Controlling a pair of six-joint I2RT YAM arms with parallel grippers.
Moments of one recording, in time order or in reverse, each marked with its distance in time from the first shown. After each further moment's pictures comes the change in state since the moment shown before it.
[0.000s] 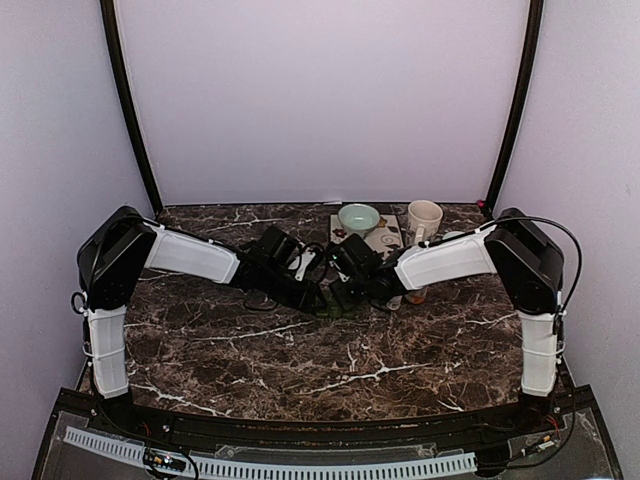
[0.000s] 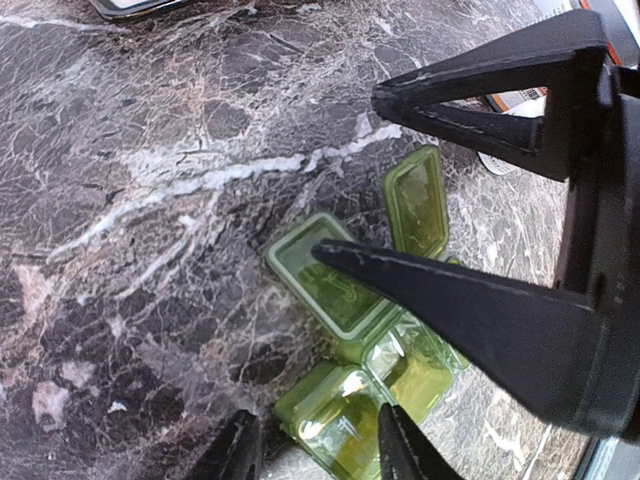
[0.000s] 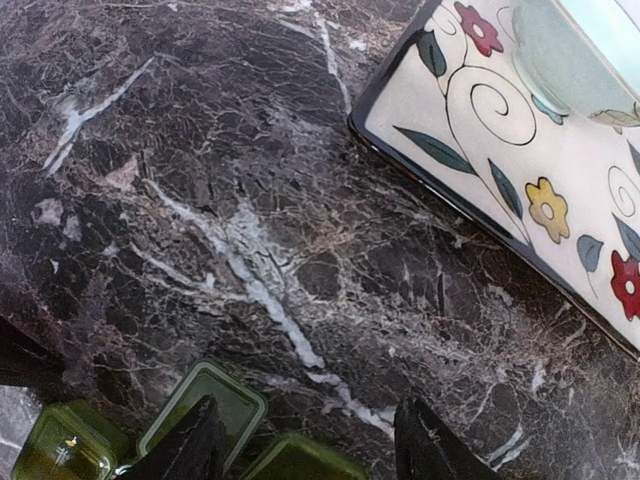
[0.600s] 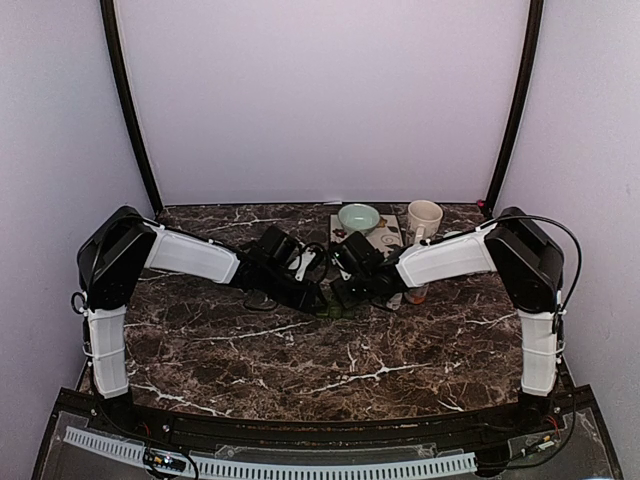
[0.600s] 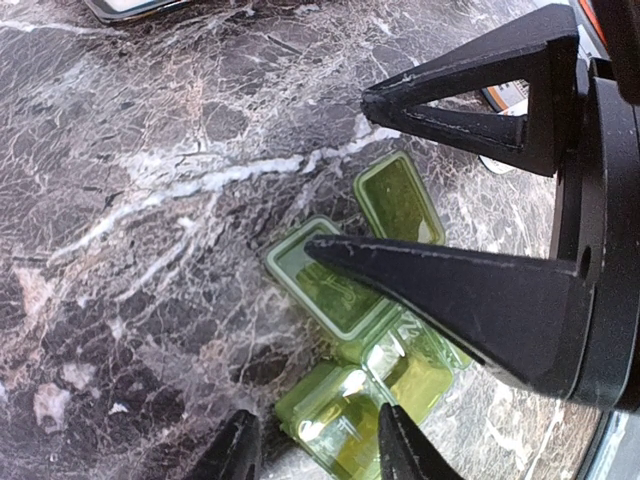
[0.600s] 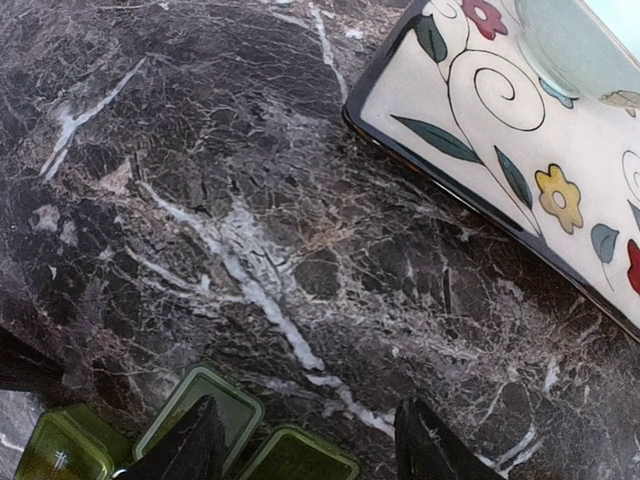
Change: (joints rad) left arm 0.000 0.000 0.000 0.000 -0.012 0.008; right arm -0.019 0.007 0.006 -0.010 -0.045 0.032
